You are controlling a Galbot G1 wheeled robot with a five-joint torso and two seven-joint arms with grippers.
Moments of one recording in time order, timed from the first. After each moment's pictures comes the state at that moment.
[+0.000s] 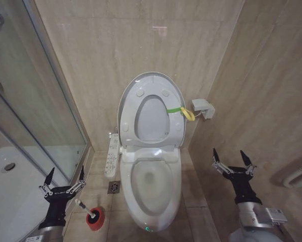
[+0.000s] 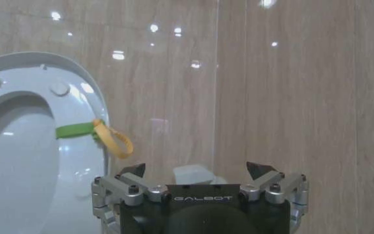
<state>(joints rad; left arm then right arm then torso) 1.76 -1.30 -0.67 -2.20 -0.15 -0.28 -0.19 -1.62 1.35 0.76 2.26 0.25 0.14 0.14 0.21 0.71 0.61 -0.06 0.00</state>
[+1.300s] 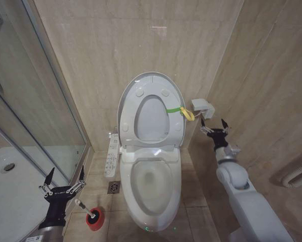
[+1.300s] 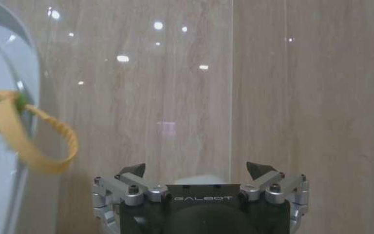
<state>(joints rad) 1.76 -1.30 -0.67 -2.20 -0.15 -0.28 -0.19 -0.90 1.13 0.51 1.68 0.38 0.06 0.19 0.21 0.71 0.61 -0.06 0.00</state>
